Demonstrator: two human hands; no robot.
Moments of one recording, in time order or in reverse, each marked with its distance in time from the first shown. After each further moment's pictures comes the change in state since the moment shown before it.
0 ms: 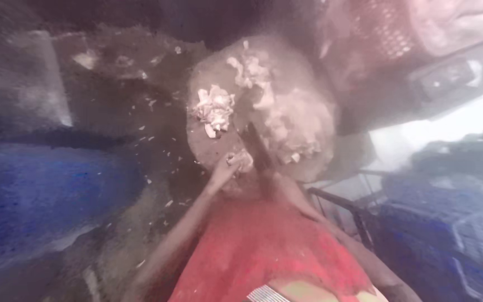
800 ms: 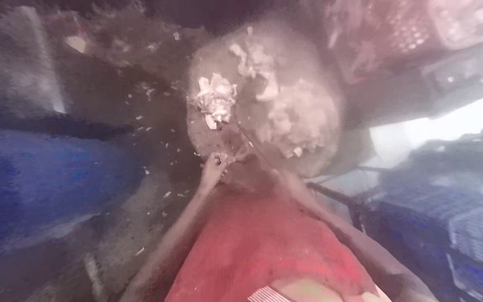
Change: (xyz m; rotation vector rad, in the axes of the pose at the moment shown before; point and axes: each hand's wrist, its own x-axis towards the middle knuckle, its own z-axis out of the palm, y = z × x) left_hand -0.009 -0.044 -0.014 -0.061 0.179 -0.015; right_hand -0.009 -0.031 -0.018 -0.256 -0.052 -0.119
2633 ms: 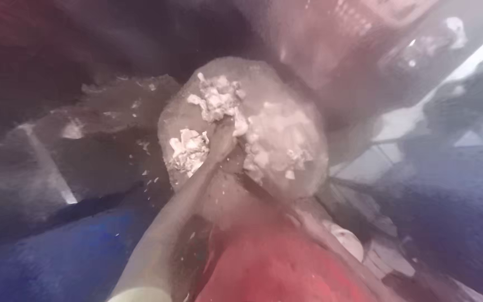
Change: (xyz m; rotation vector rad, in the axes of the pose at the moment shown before) left_hand 0.192 0.193 0.081 1.013 0.024 0.847; right_hand -0.022 0.083 0.033 0.178 0.011 0.132
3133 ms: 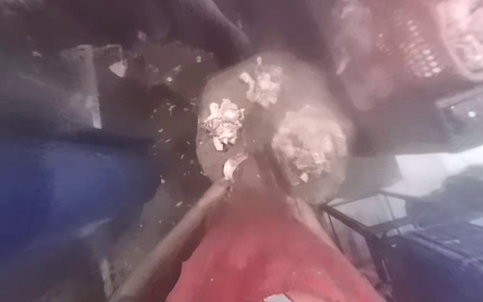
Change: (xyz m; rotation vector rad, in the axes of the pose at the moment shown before) left_hand -0.266 0.005 0.008 -1.254 -0.391 -0.982; right_hand 0.012 -0.041 -0.025 0.256 -0.019 -0.041
